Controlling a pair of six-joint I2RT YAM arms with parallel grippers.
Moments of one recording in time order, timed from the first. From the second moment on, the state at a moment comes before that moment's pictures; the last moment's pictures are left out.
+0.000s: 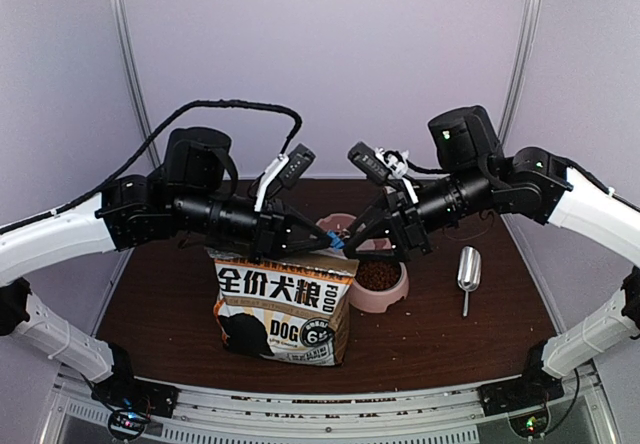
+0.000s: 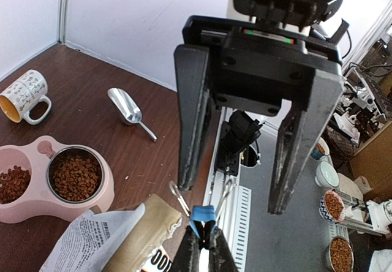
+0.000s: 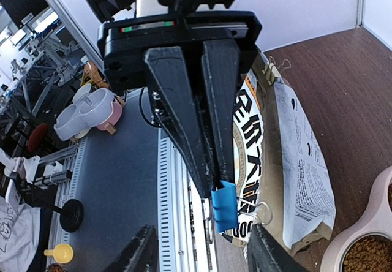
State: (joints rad) left arm -1.06 1.31 1.27 -0.32 0.47 -0.25; right arm 0.96 1.33 1.44 -0.64 -0.62 0.05
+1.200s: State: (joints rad) left arm -1.06 1.30 1.27 -0.35 0.51 -0.22; right arm 0.94 1.40 1.46 -0.60 -0.69 0.10
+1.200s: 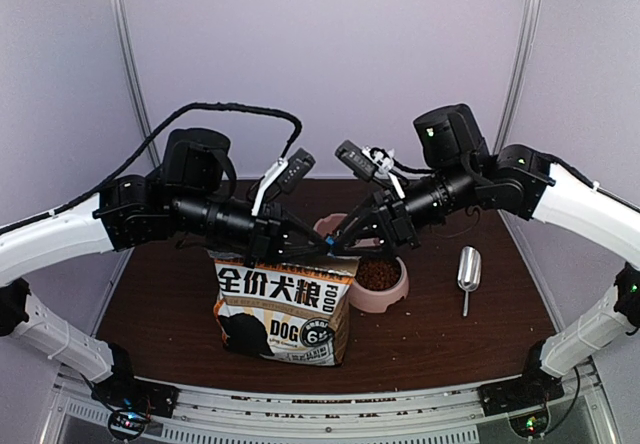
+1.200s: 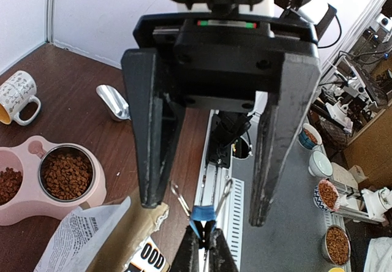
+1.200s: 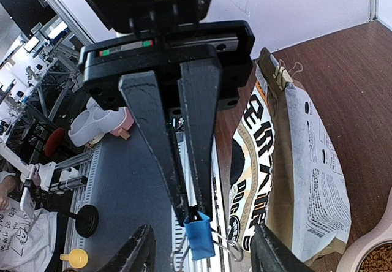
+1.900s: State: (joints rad) left arm -1.06 1.29 1.27 -0.37 0.49 -0.21; right arm 0.94 1.40 1.48 -0.63 -0.70 0.08
